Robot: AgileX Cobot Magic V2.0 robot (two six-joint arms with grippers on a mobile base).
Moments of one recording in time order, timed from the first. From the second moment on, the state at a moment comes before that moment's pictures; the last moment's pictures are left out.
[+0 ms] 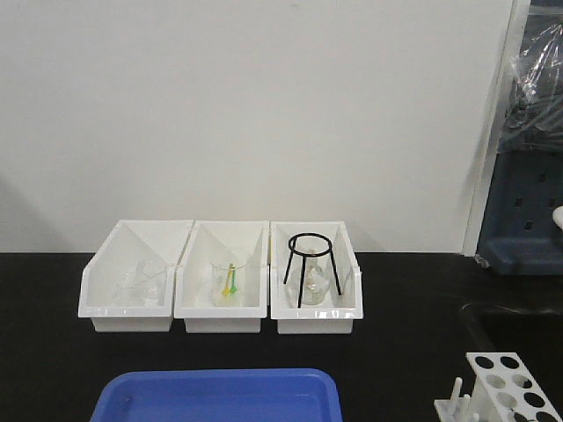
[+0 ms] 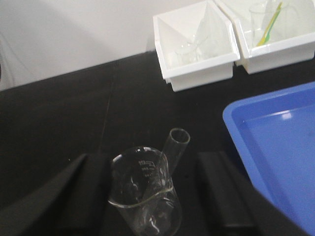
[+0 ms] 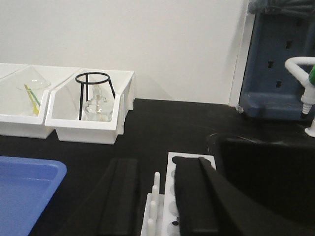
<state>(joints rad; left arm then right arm) 0.04 0.54 -0.27 -0.07 0.14 0.33 0.08 0.56 -0.25 -0.08 -0.08 0.01</state>
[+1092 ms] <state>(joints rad) 0.04 1.22 -0.33 -0.07 -0.40 0.47 0.08 0.65 -0.25 -0.08 -0.08 0.01</state>
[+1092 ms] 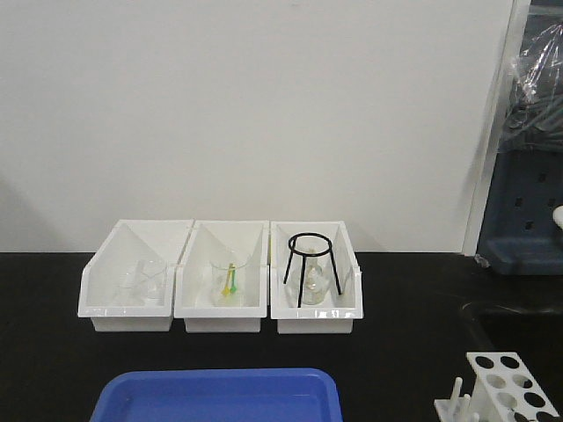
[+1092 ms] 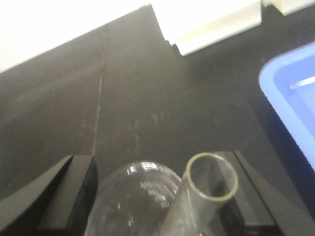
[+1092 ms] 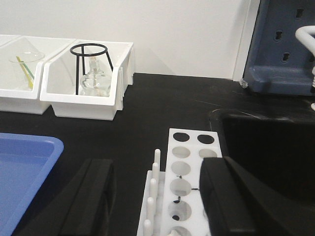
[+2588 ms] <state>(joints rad) 0.04 1.07 -0.33 -0.07 -0.35 0.42 0.08 0.65 -0.25 -0.08 -0.09 0.01</state>
